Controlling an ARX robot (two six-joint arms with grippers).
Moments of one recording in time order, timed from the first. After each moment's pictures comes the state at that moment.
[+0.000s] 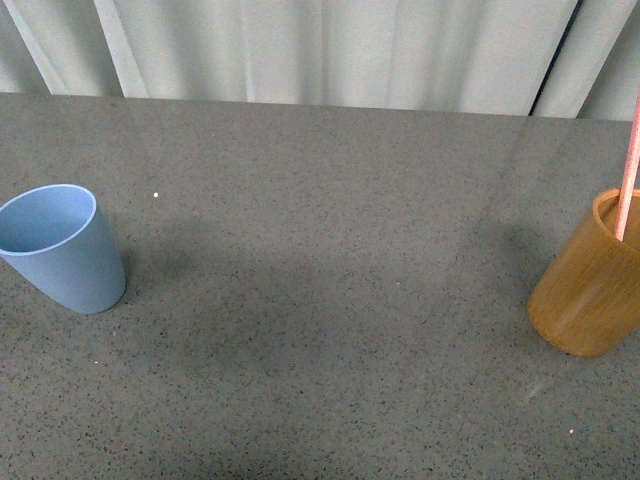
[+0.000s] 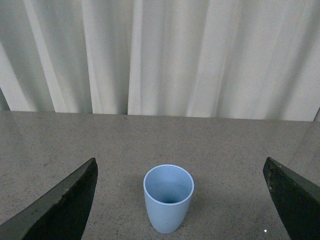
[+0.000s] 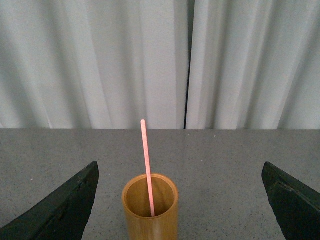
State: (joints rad) left arm 0.00 0.00 0.02 0.00 0.00 0.00; right arm 0.00 0.00 0.02 0.00 0.00 0.00
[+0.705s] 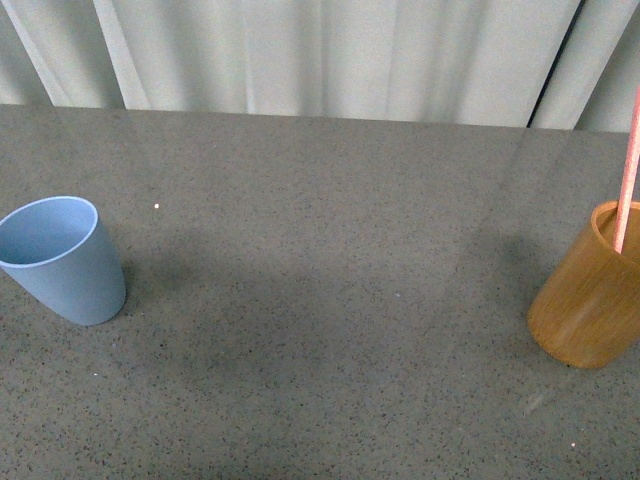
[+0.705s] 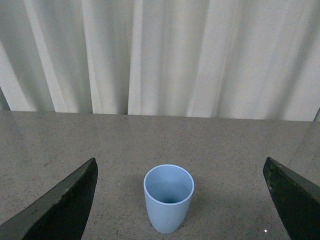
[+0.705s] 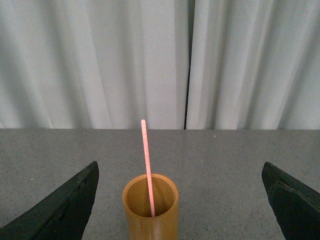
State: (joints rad) left arm 0.00 0.00 0.02 0.00 0.00 0.00; right arm 0.00 0.00 0.02 0.00 0.00 0.00
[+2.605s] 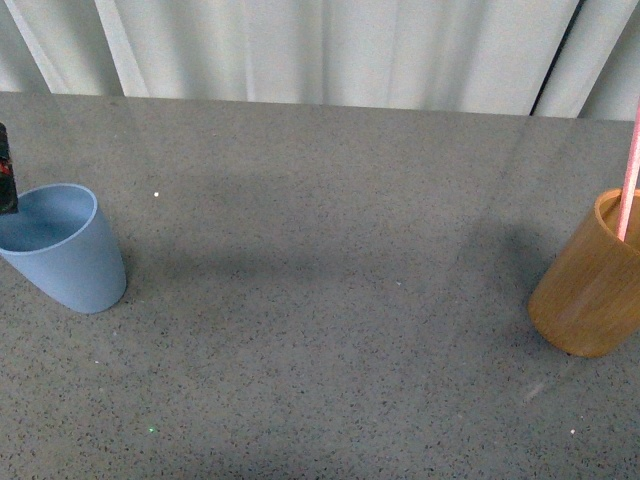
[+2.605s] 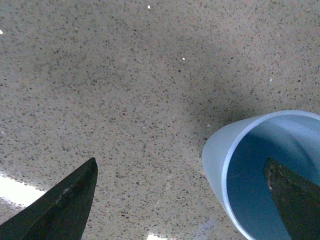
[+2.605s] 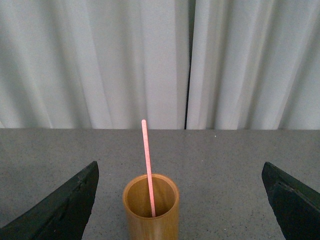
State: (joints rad) left arm 0.04 1.65 0.77 -0.05 -0.17 -0.23; right arm 0.00 0.00 0.02 0.00 0.00 0.00
